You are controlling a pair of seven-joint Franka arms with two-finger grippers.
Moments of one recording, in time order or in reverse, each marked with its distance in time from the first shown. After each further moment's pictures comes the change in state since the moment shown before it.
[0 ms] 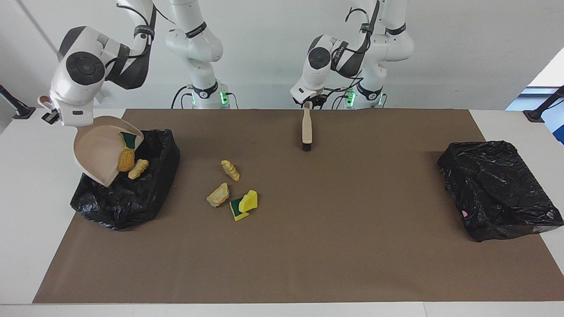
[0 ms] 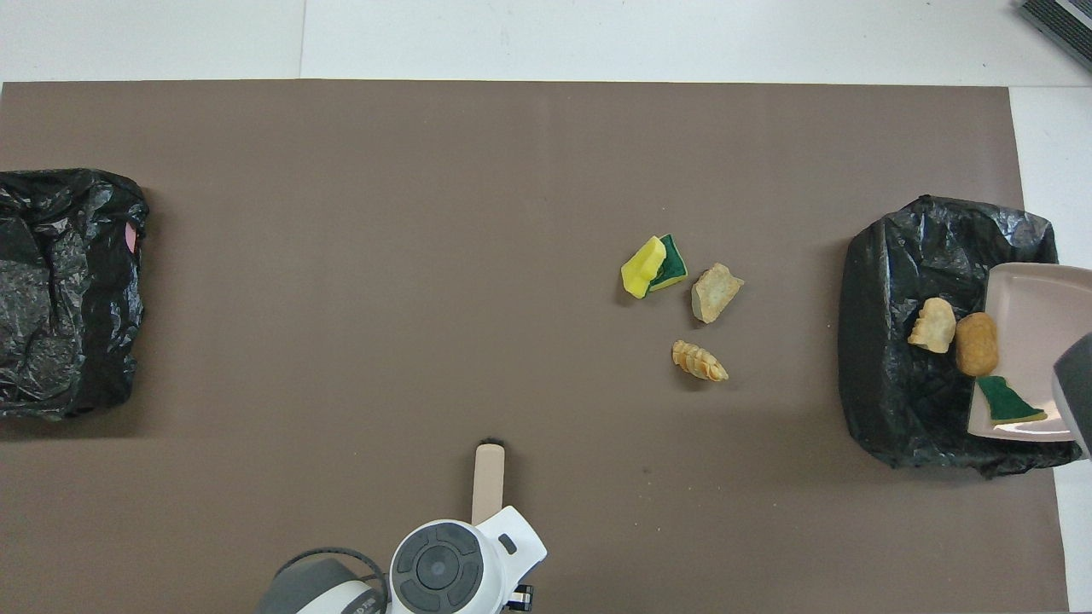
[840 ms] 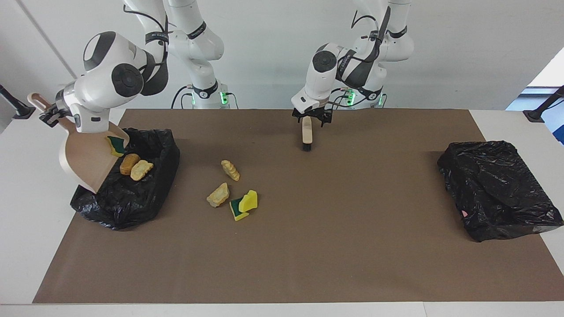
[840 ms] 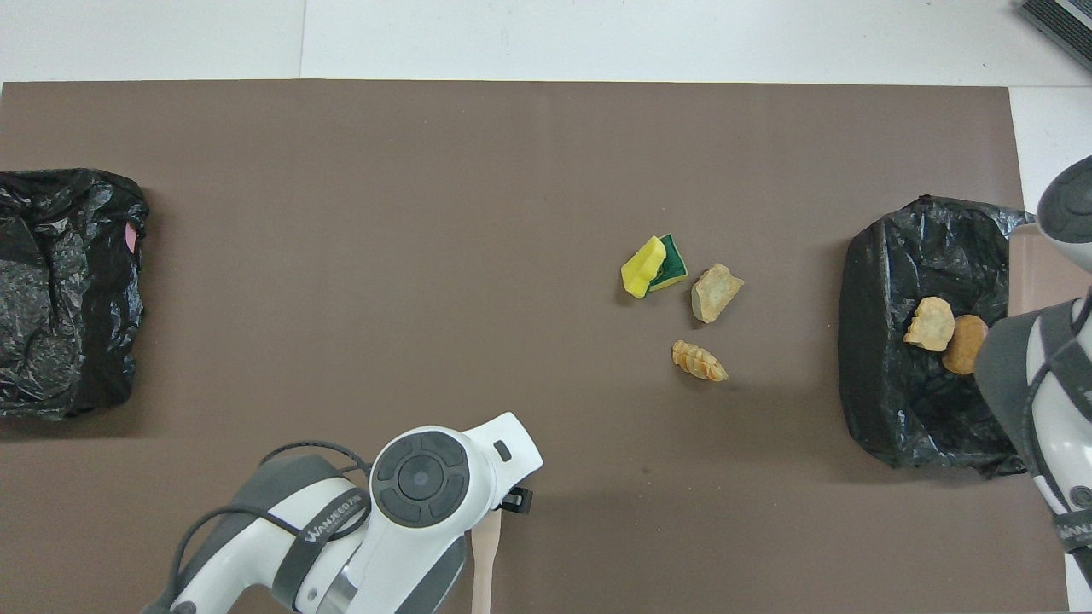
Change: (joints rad) left arm -0.025 0.206 0.192 0.212 0.367 0.116 0.036; right arm 0.163 0.068 0.000 0.076 -0.253 -0.102 0.078
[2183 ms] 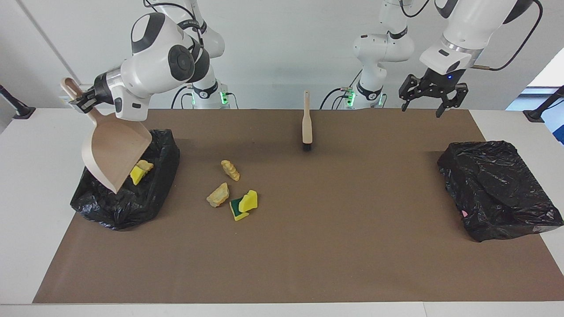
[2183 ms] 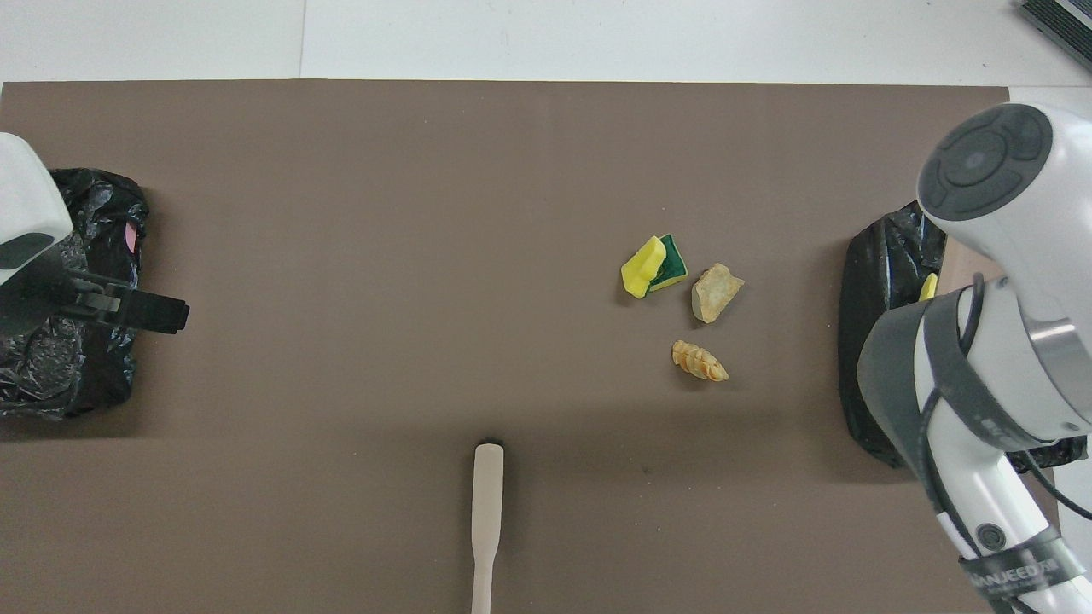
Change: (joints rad) left arm -0.065 0.005 0.649 0.663 0.135 -0.534 0.476; right arm 0.239 0.010 0.013 0.205 0.148 -0.270 0.197
